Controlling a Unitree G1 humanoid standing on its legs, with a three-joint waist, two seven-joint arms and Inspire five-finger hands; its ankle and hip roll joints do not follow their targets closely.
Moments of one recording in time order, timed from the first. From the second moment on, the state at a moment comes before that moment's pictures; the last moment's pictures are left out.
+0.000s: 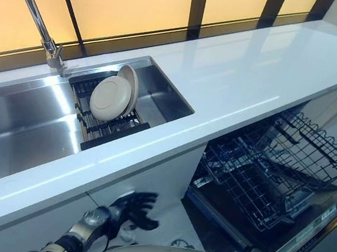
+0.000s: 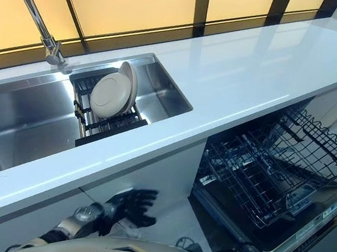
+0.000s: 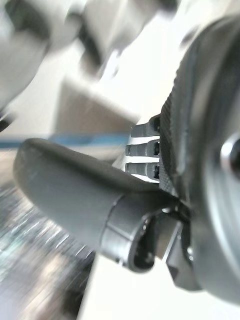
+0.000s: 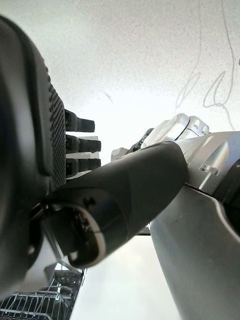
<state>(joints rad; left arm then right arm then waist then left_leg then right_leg) -0.05 0.29 -0.54 0.65 -0.31 -0.04 -0.47 0.04 -0.32 0.39 1.20 -0.11 0.06 0.10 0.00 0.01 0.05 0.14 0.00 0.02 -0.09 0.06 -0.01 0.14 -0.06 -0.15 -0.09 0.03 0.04</state>
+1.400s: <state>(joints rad) -0.37 0.42 -0.52 -0.27 -0.31 -0.17 -0.12 0.00 -0.32 0.48 1.20 -0.12 0.06 0.01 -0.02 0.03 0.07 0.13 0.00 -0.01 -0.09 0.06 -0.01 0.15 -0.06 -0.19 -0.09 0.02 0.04</state>
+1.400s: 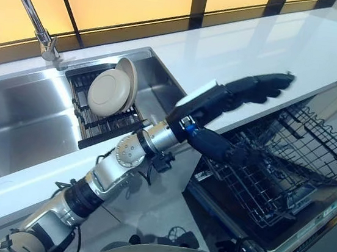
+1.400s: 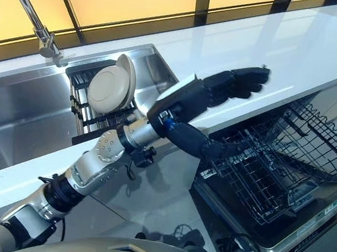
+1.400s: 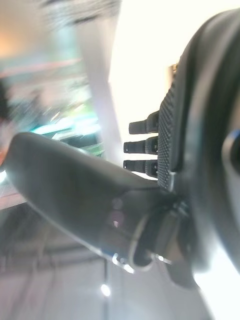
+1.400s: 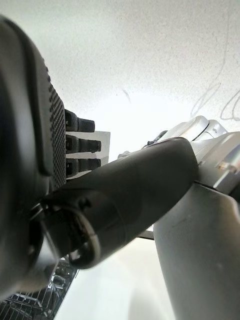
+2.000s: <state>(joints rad) -0.40 0.82 -0.20 0.26 -0.10 0.04 0.22 0.04 -0.35 0.47 1.17 -0.12 0.08 0.06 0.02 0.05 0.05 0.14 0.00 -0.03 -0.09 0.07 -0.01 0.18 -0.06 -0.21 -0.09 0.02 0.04</state>
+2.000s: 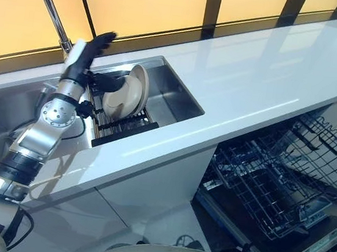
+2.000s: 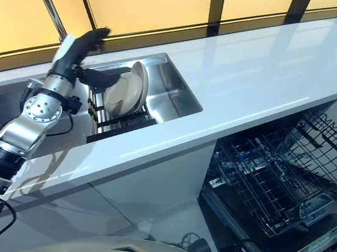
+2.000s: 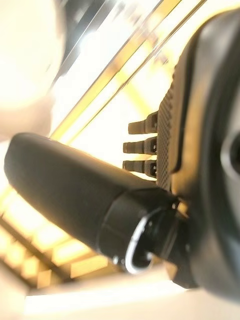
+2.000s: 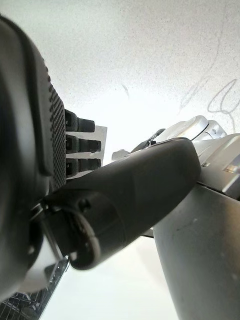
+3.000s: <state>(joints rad) -0.39 0.76 -0.20 0.11 -0.11 0.16 0.00 0.06 -0.34 0.43 1.12 -0.12 0.10 0.07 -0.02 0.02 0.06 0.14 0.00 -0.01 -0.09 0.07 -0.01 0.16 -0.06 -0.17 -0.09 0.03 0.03</state>
